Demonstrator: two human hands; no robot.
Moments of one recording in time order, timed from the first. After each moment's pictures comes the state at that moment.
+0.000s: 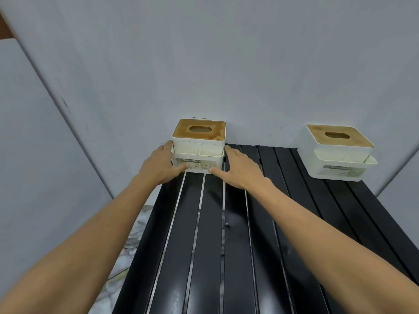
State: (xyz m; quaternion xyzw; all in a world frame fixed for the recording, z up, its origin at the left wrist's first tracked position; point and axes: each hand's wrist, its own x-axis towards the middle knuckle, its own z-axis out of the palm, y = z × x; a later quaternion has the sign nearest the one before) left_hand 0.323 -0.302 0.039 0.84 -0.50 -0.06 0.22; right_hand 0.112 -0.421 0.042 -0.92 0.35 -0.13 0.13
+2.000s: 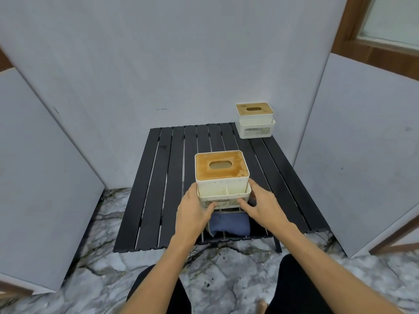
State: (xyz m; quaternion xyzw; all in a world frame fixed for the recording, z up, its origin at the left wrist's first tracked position) left_hand -0.006 -0.114 0.031 0.77 -0.50 -0.12 0.39; right_hand -0.202 -0.220 0.024 -0.83 0.41 -0.26 0.28
